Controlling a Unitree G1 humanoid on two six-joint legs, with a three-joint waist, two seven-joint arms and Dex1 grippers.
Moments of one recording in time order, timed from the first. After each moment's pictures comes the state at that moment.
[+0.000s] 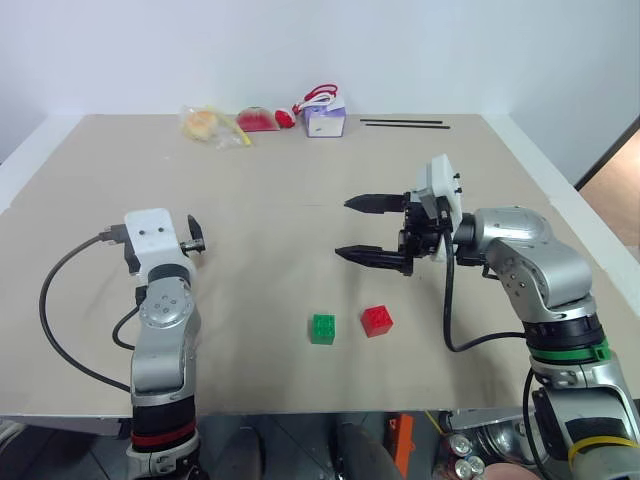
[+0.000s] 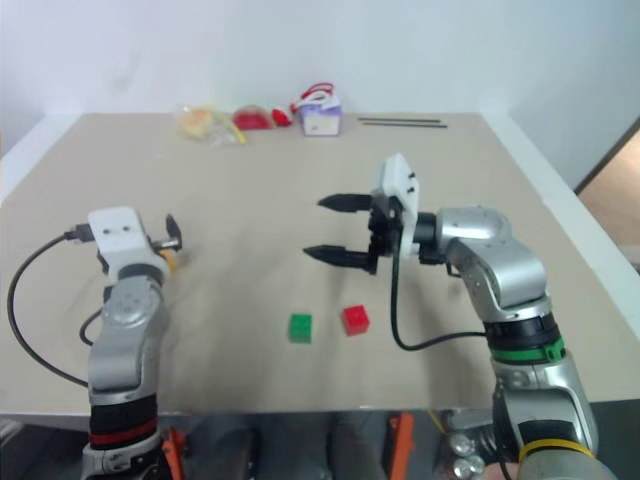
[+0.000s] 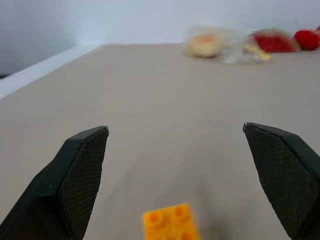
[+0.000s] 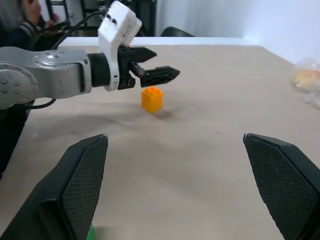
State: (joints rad) left arm -0.30 0.01 0.19 -0.33 0.07 0.56 0.23; right arm -0.72 -0.62 0.09 -0.07 0.52 0.49 1.11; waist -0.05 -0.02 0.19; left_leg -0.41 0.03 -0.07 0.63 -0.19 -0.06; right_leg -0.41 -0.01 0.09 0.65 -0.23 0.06
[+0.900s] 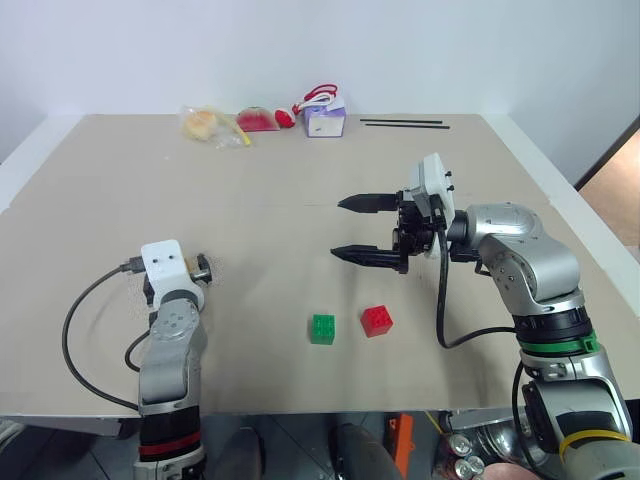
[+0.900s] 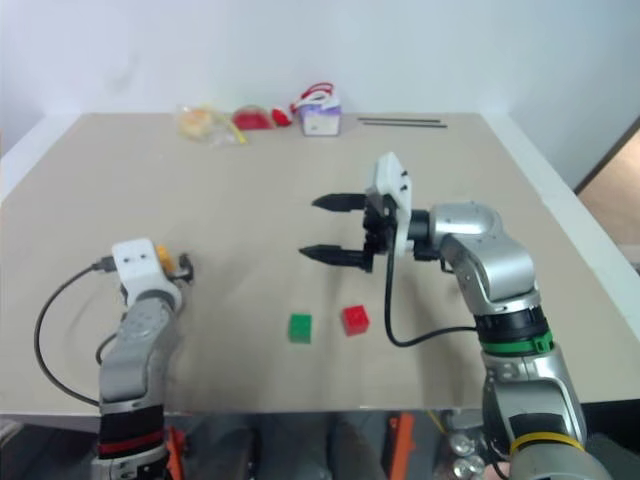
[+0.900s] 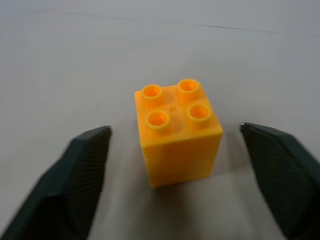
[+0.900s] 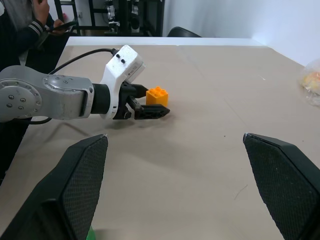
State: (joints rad) left arm -0.25 -0.03 0.23 -0.25 0.01 0.61 0.23; right arm -0.73 -0.60 0.09 -0.04 0.50 0.49 1.15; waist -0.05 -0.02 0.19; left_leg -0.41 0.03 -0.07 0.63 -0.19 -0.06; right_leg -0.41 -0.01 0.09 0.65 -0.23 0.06
